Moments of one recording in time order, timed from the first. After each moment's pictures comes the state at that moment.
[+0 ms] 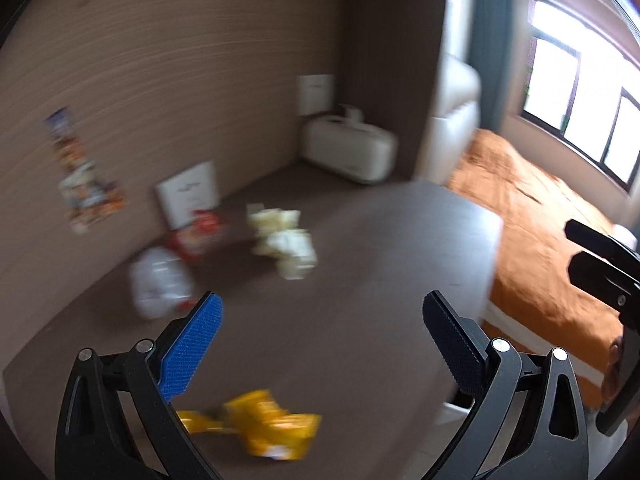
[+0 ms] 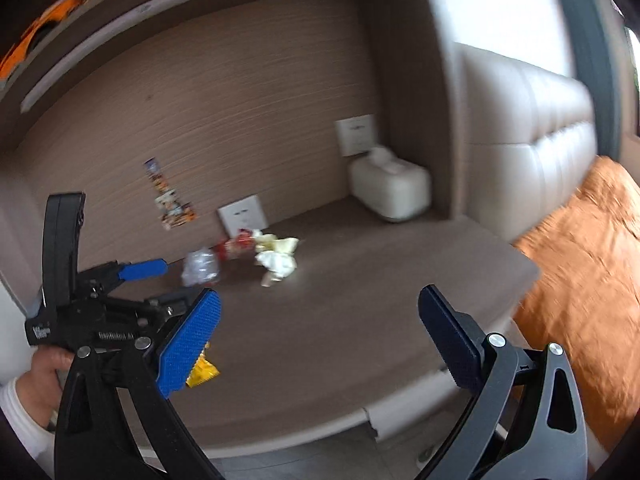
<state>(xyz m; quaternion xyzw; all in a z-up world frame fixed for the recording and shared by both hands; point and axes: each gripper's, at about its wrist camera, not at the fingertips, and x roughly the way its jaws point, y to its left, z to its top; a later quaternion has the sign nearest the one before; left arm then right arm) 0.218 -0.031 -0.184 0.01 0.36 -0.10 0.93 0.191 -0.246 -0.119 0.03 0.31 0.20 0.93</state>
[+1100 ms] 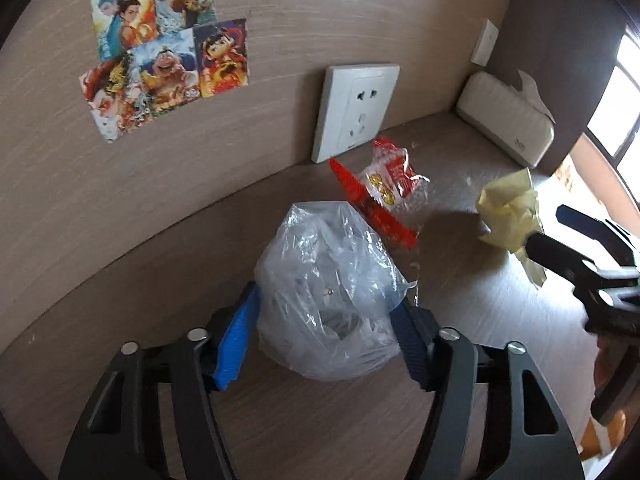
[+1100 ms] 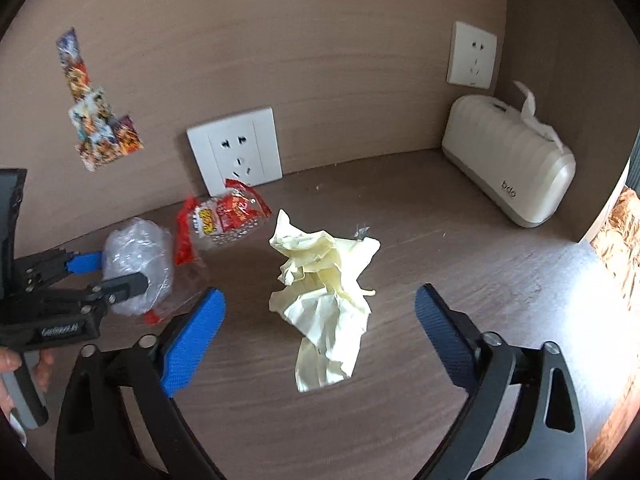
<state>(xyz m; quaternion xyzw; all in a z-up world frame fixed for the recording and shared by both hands) 0.352 0.121 -0.300 -0.05 0.46 -0.05 0.89 0.372 -0.087 -0.248 -0.07 0.43 0.17 0.88</state>
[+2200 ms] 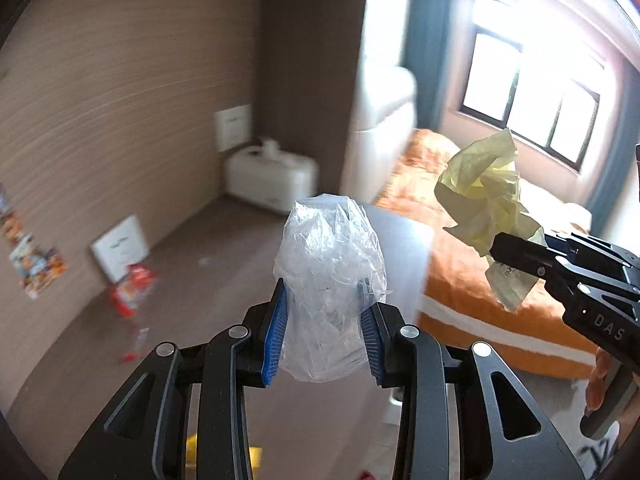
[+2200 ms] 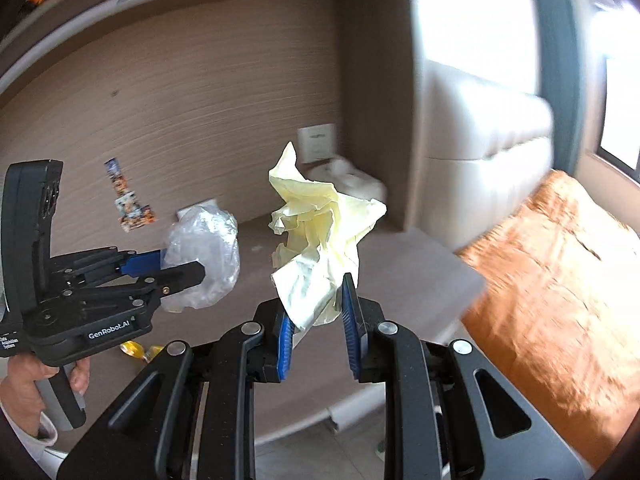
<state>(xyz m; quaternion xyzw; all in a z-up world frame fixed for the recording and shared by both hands) 0.221 -0.104 -0.143 0.03 0.33 -0.24 0.91 0.160 -0.285 -0.088 0.00 0.32 0.06 0.95</state>
